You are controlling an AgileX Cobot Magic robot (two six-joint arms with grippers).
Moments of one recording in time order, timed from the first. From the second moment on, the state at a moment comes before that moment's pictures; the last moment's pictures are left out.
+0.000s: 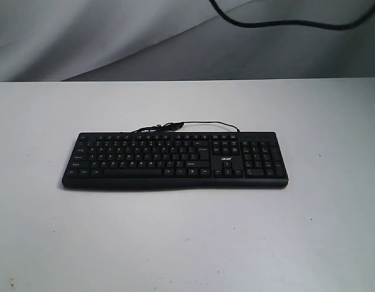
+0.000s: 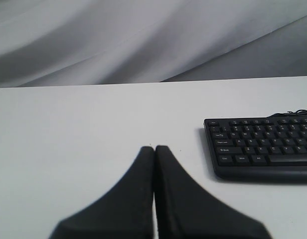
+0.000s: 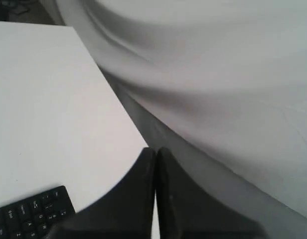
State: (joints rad) left arm 0.15 0.00 0.00 0.07 0.29 -0.12; right arm 0.65 1.81 -1.87 0.26 0.52 -0.69
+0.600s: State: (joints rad) left arm 0.15 0.00 0.00 0.07 0.29 -0.12; right arm 0.78 1.35 -1.00 0.31 -0.26 -0.70
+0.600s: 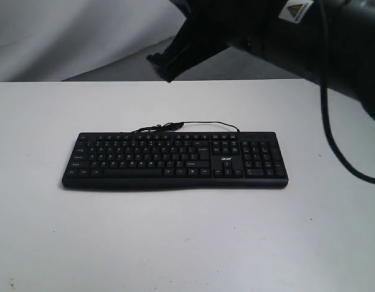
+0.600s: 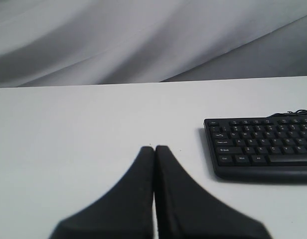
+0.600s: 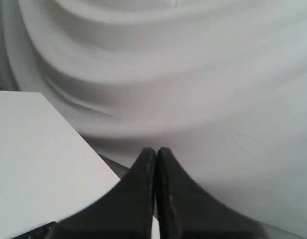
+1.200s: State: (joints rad) left arm 0.15 0.00 0.00 0.07 0.29 -0.12; right arm 0.52 1.20 -0.99 0.59 0.02 -0.52
